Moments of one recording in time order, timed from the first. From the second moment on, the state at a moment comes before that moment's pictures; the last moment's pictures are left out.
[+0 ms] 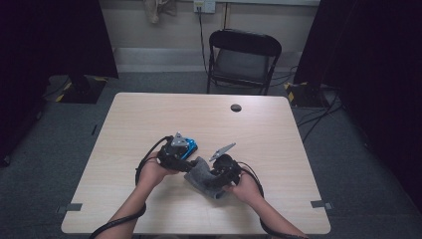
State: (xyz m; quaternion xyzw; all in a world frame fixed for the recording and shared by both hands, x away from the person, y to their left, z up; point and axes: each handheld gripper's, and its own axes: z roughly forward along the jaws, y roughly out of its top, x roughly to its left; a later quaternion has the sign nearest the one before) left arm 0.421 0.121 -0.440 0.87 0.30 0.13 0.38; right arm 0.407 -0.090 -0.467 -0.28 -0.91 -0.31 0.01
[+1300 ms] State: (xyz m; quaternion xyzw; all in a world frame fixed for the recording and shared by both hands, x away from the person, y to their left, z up) left arm 0.397 0.060 -0.480 0.91 0.24 0.07 0.34; right arm 0.442 -0.148 -0.447 -0.35 -0.87 -0.34 -0.04
